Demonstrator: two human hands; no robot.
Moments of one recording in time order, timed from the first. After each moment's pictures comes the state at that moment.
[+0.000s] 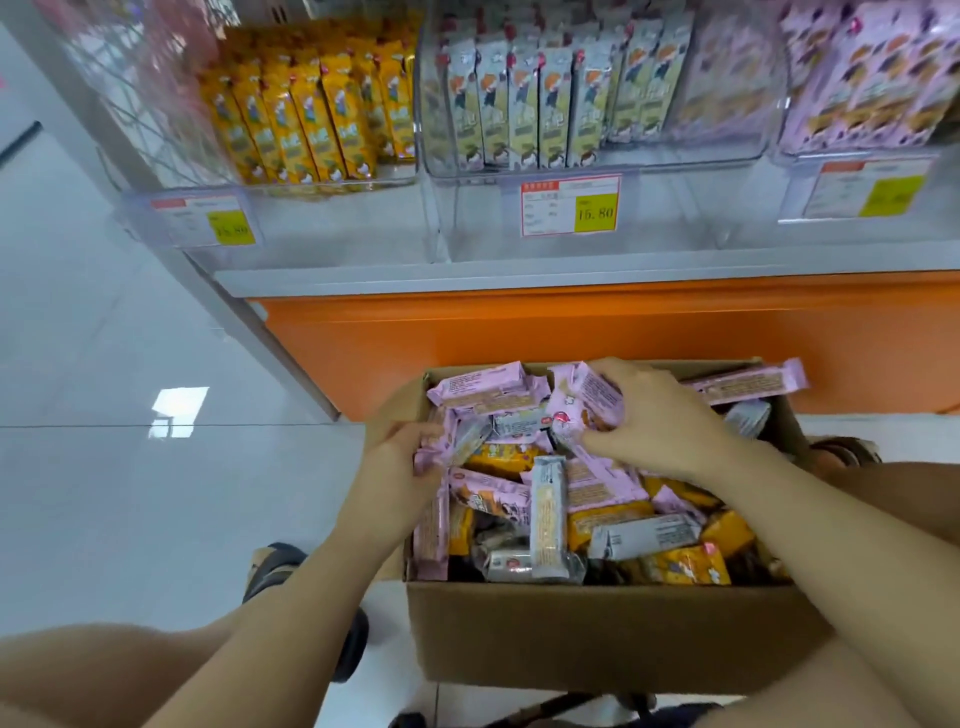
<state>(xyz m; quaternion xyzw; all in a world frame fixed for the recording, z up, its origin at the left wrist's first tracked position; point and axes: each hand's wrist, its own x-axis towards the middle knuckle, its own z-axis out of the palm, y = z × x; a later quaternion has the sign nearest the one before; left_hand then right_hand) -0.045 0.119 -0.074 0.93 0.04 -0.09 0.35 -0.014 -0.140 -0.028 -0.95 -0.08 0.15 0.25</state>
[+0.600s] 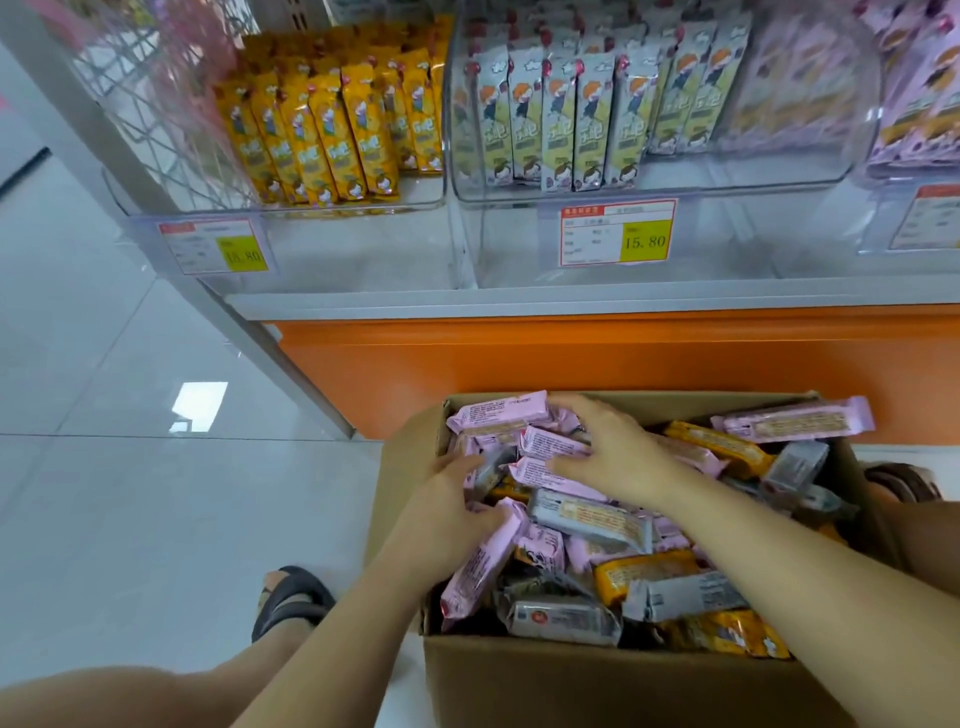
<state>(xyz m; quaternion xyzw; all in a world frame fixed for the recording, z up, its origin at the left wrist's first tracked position) -0.027 0.103 -0.079 0.91 0.02 -0.21 0.36 0.024 -0.097 -0.075 -0.90 -0.07 0.22 0.37</state>
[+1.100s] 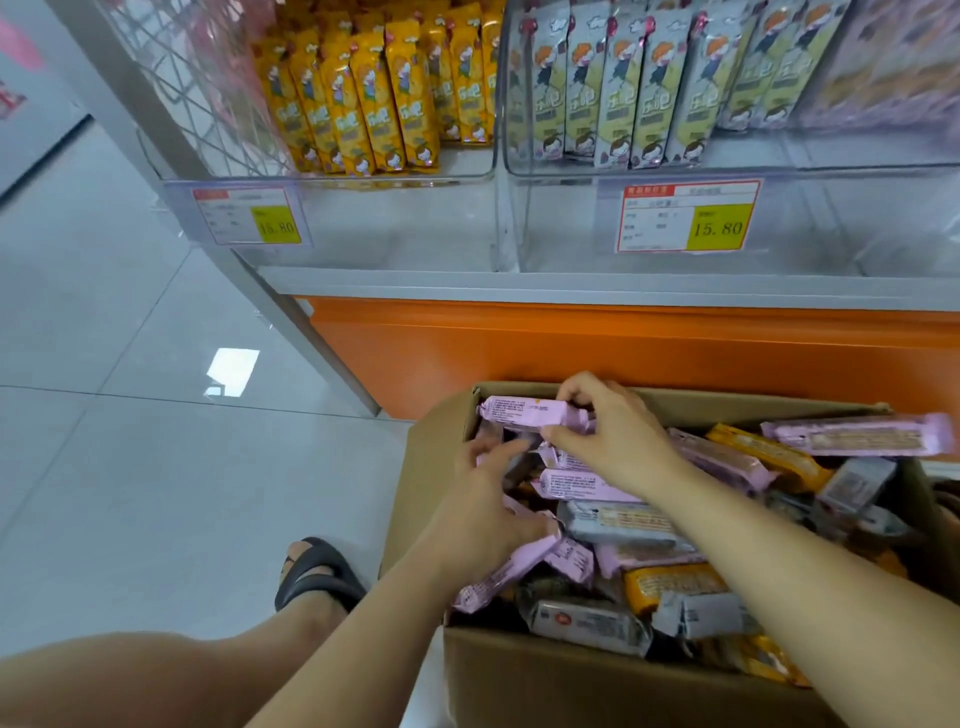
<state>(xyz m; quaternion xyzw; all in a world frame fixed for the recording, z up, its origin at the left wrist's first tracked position) -0.029 0.100 -0.086 0.87 0.03 -0.23 0.44 0.037 -0.067 -0.086 -0.92 -0.05 0.15 0.37</state>
